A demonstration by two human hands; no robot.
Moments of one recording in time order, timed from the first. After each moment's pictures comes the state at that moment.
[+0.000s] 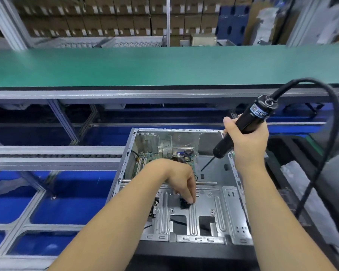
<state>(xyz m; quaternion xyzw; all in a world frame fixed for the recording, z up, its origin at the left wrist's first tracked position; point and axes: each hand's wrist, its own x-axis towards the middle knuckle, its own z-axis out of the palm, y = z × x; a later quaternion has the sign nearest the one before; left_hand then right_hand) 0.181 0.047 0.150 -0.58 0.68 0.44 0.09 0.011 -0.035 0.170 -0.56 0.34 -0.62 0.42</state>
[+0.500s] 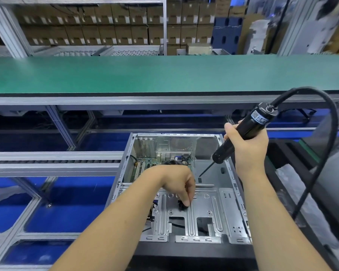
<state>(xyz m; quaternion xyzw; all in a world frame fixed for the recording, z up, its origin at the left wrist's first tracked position) 0.179 0.054 0.148 -0.57 0.71 0.41 0.01 0.000 -0.017 0.180 -0.56 0.34 -0.62 0.43</state>
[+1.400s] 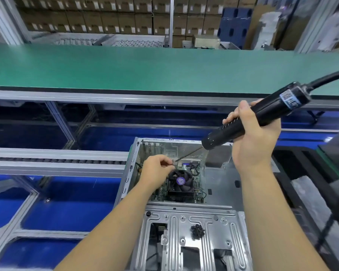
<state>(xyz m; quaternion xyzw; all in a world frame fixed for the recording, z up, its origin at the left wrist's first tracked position) 0.265 0.022 0.068 -0.78 0.40 0.24 -0.42 0.075 -0.038 0.219 -0.48 0.20 -0.68 0.52</state>
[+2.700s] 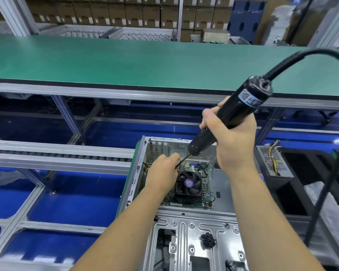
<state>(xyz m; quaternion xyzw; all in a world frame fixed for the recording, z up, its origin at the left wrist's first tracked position) 0.266 0.019 0.060 -0.81 0.55 0.05 -0.21 0.128 -0.033 0.208 -0.61 0.18 -0.58 0.50</state>
